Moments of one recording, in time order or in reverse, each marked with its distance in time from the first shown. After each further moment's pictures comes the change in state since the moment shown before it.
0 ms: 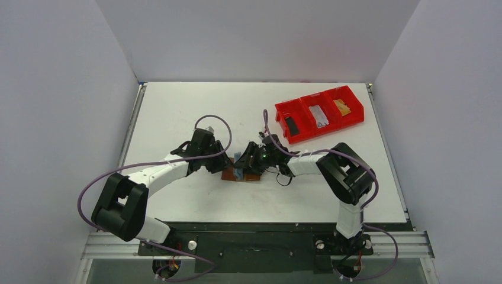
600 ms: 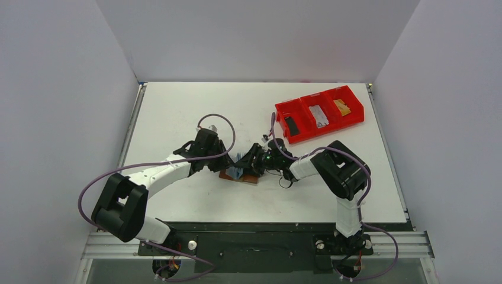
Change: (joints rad) left arm -0.048 -0.003 0.023 -0.011 -0.070 0.017; right arm -0.035 0.066 -0.107 0.320 -0.097 0.203
